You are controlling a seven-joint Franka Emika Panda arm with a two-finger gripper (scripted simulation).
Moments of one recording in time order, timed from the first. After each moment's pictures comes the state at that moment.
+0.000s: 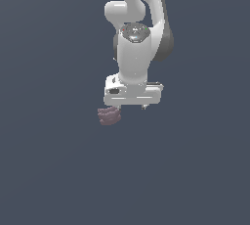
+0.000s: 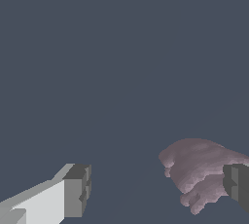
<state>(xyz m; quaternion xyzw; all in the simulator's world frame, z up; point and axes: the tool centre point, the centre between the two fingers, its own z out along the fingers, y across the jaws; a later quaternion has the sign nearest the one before) 0.014 0.026 0.192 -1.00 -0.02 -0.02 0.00</state>
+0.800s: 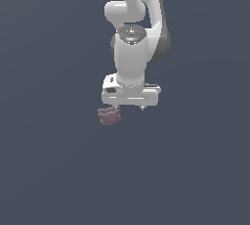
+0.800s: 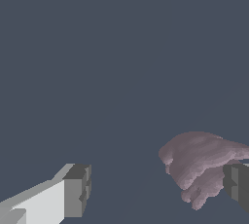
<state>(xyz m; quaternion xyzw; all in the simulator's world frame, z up) 0.012 0.018 0.188 -1.00 0.03 -0.02 0.01</state>
